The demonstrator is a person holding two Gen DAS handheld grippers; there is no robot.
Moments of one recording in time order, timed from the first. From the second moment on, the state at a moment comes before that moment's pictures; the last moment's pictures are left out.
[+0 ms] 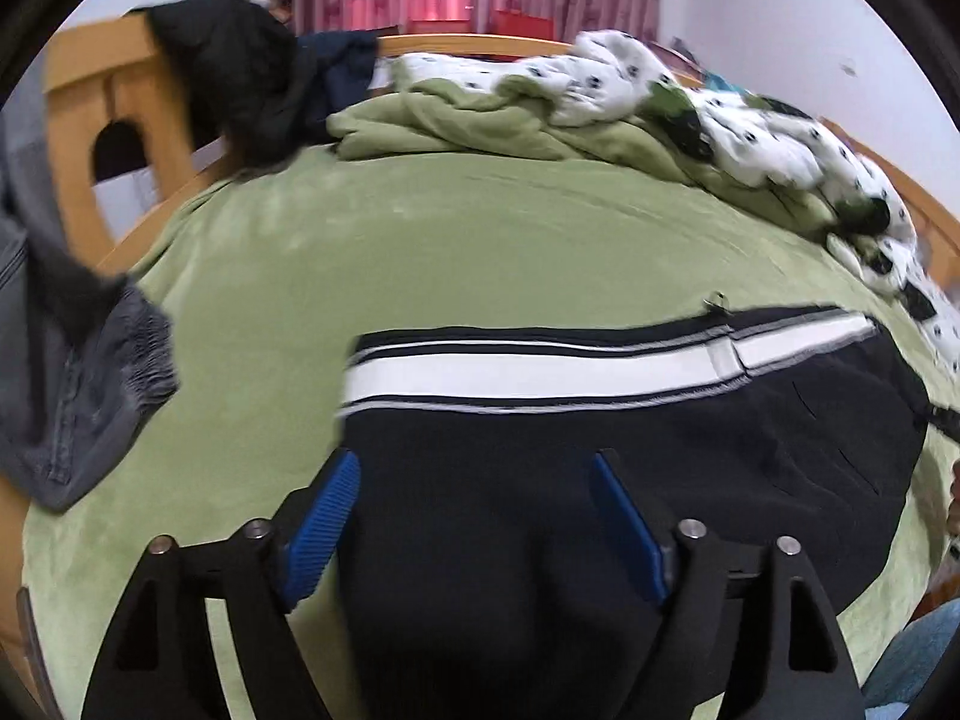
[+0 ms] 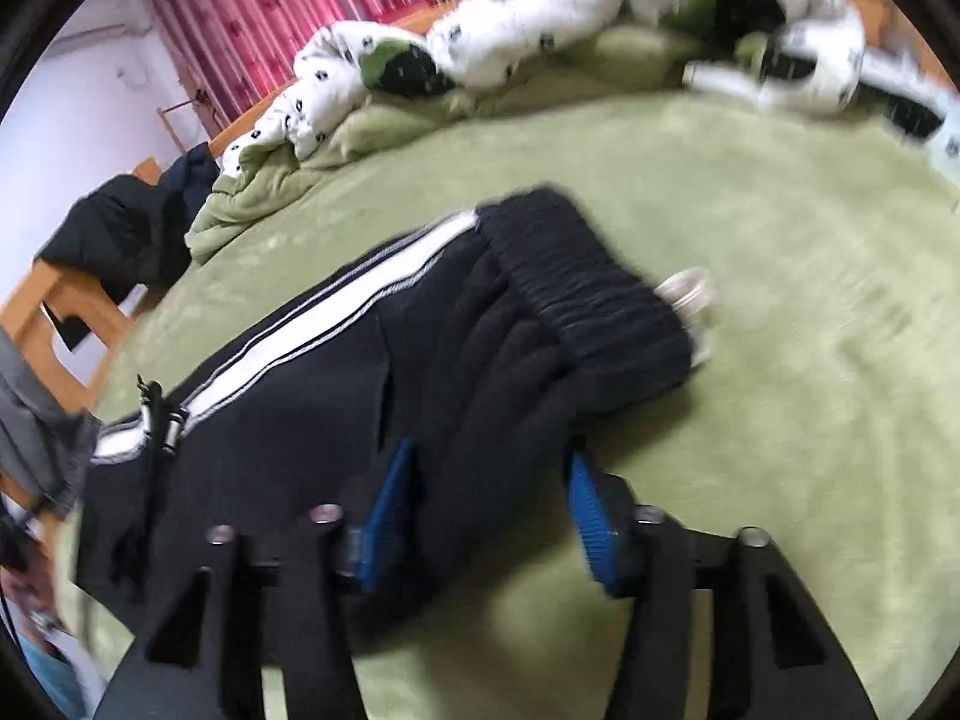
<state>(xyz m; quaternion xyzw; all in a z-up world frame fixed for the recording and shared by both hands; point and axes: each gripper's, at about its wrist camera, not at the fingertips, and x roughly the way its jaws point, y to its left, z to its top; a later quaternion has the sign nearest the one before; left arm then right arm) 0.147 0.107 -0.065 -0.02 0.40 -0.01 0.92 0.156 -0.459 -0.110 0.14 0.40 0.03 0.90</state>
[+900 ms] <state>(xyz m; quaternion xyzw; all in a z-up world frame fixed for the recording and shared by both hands) 0.060 0.123 -0.095 -0.04 0.37 0.09 0.92 0.153 -0.453 -0.067 0.08 0.40 -0.05 0.91</state>
